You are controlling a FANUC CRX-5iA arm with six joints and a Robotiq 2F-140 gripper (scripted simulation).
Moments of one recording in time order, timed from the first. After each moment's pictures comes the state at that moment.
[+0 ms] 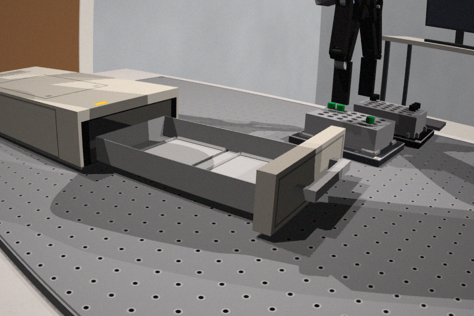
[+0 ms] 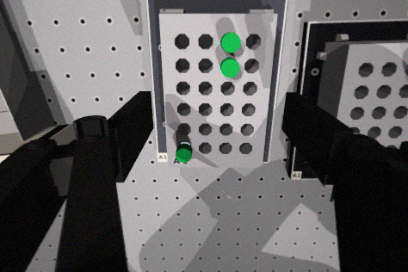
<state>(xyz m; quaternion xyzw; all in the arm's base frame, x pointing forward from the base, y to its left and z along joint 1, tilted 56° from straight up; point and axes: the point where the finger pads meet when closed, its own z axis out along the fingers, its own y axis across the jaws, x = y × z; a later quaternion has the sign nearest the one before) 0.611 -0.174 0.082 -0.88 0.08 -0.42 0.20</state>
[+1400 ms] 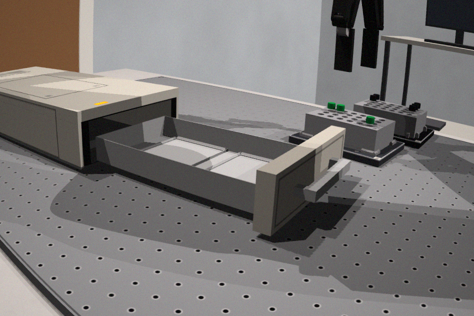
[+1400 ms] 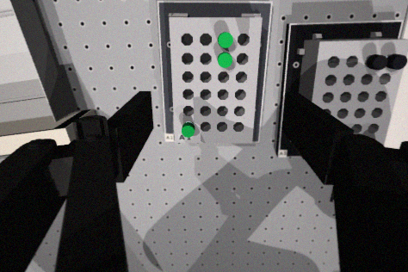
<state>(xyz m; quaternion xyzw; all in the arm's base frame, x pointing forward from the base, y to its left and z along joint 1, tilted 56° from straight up) 0.572 -0.189 0.110 -0.88 0.08 -0.42 0.20</state>
